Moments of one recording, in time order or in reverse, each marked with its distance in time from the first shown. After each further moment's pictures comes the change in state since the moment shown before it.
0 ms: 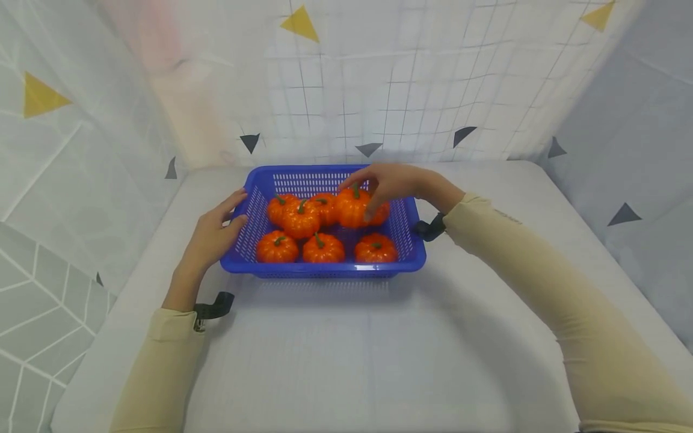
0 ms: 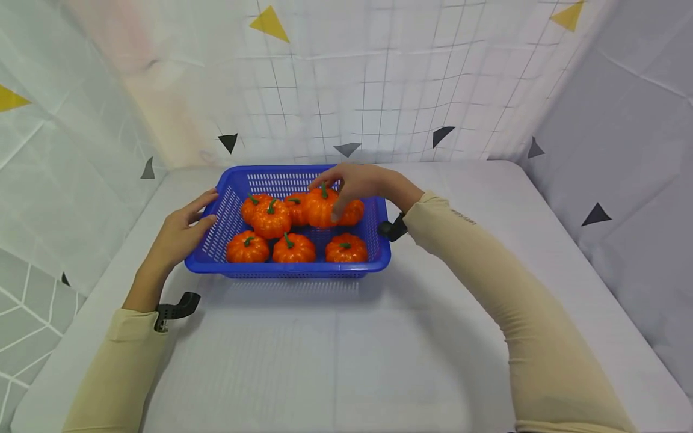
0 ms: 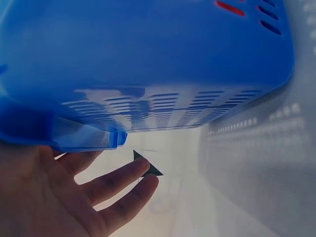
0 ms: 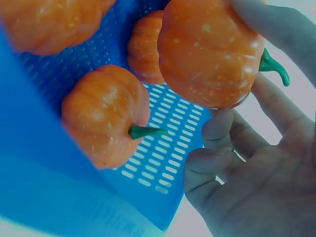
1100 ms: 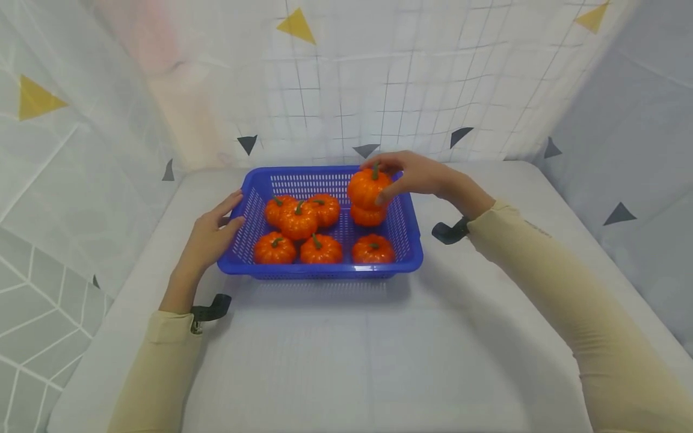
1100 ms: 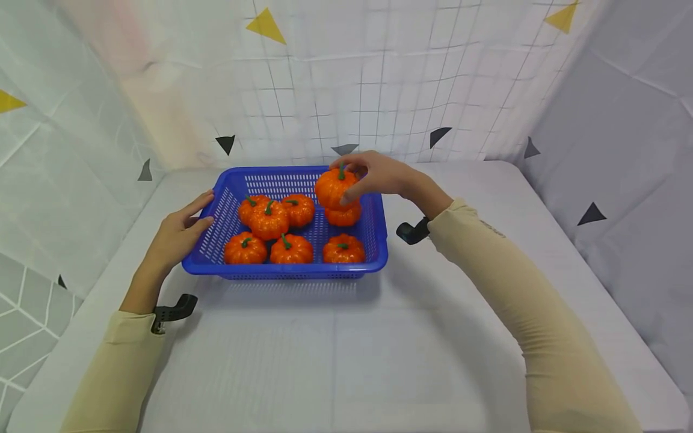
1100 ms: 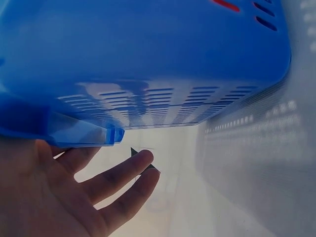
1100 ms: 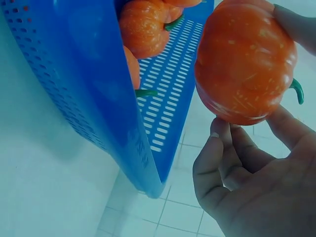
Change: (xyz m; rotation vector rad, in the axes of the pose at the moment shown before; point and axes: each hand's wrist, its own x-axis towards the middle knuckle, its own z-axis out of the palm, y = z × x) left_hand -0.001 -0.002 0.000 -0.013 0.004 -0.005; right_hand -0.043 0.013 -0.015 0.091 0.207 -0.040
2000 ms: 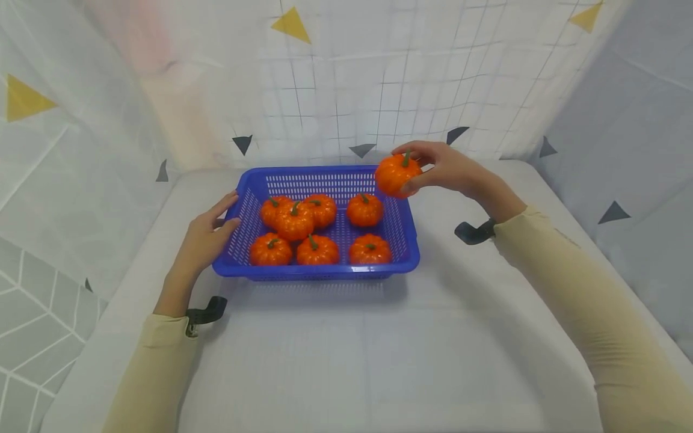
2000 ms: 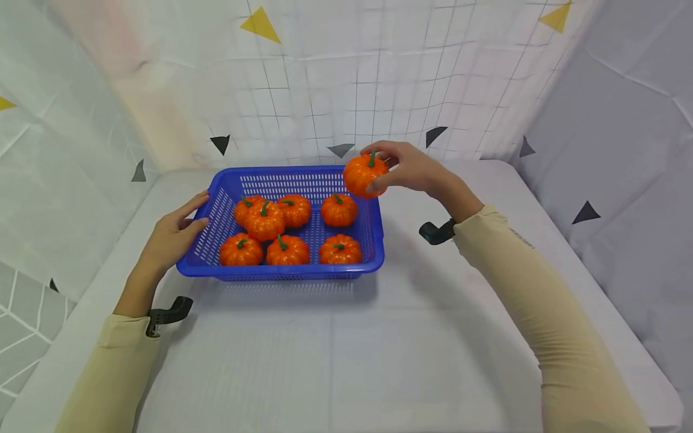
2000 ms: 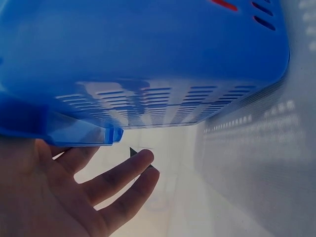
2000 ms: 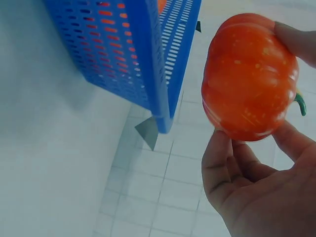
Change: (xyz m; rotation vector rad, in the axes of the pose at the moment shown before) left_hand 0.000 -0.002 0.001 -0.015 -0.001 -0.003; right_hand -0.036 0.027 -0.025 0.038 0.190 0.037
